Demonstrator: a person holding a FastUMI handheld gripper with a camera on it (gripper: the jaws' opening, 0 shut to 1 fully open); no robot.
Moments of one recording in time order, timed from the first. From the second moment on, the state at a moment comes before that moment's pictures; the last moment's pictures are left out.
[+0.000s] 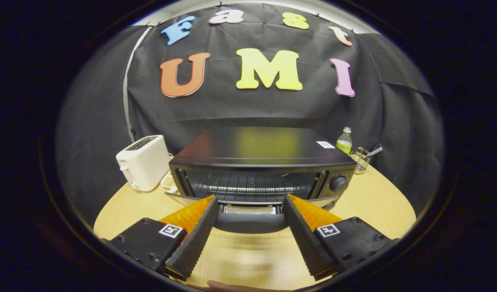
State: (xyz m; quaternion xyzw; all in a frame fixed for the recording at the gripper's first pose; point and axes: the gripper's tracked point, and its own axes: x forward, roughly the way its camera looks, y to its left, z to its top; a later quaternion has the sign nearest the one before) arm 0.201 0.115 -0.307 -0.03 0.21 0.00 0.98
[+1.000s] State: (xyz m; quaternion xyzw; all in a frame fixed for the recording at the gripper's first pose) arm 0.113 0.112 -0.362 0.07 0.31 0.06 0.95
